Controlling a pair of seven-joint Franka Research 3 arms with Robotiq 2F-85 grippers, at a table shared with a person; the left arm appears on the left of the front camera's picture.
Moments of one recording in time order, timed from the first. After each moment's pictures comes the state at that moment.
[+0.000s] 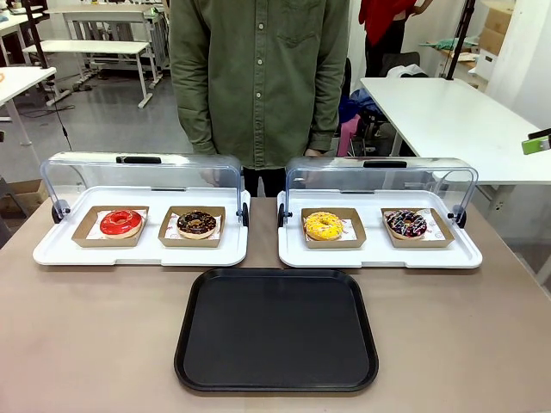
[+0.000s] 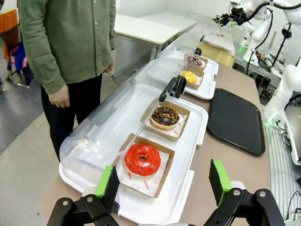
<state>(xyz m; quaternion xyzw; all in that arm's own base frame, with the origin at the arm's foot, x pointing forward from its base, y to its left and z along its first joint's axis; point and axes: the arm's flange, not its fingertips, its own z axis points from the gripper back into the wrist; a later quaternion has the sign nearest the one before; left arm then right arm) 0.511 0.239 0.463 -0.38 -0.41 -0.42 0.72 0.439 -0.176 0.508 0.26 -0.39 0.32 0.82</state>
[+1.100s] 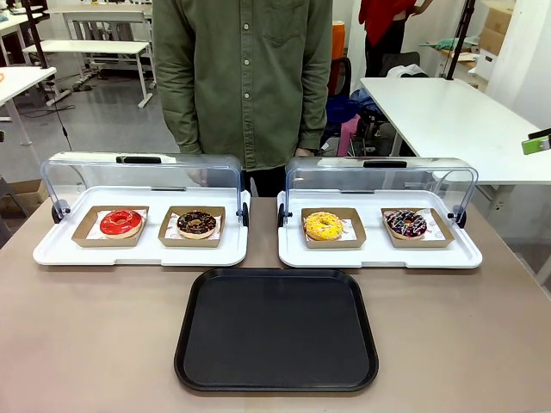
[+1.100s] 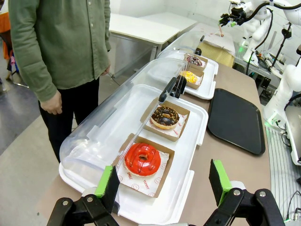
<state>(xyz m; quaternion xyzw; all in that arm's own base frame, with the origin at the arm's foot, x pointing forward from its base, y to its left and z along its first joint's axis) 0.511 0.239 0.463 -0.38 -0.41 -0.42 0.72 0.439 -0.176 0.508 0.26 -0.39 0.32 0.82</state>
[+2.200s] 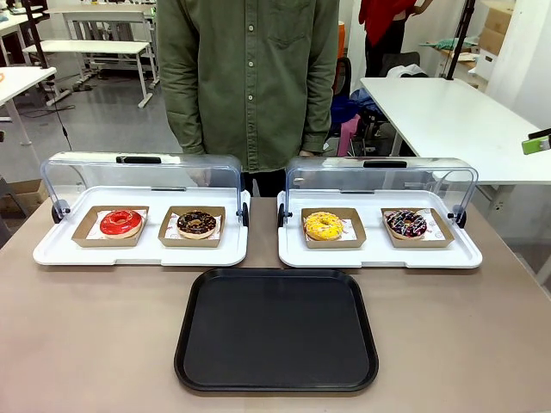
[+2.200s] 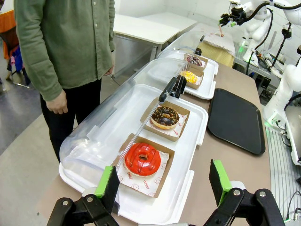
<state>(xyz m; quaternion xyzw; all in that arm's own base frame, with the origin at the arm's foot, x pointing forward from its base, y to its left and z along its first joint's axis) 0.511 0.239 0.463 -0.38 -0.41 -0.42 0.72 0.439 -0.176 0.508 0.26 -0.39 0.32 0.82</state>
